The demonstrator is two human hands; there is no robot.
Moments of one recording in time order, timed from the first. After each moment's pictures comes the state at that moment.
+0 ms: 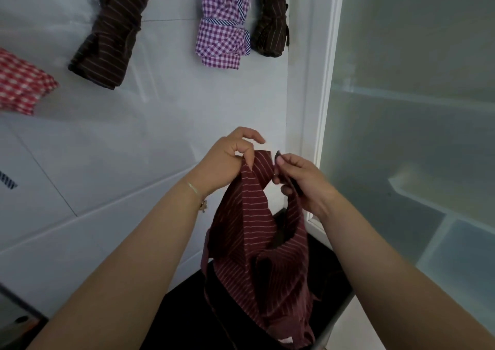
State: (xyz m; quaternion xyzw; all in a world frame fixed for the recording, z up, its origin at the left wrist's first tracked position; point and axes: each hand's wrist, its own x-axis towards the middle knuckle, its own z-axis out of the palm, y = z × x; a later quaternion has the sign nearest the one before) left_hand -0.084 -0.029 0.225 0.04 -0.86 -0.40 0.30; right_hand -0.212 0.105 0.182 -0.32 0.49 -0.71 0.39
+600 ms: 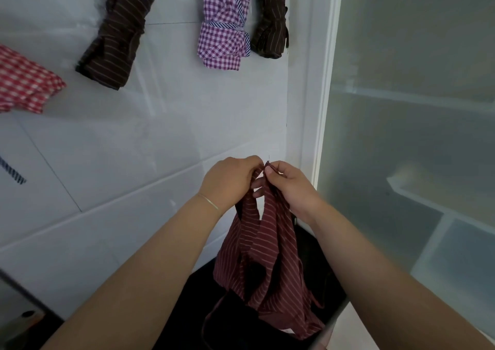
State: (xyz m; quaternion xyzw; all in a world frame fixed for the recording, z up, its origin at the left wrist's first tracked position) left_hand -0.085 -0.003 0.204 0.21 -0.95 -0.03 0.21; right_hand -0.191 0.103 0.169 -0.38 0.52 -0.68 0.35
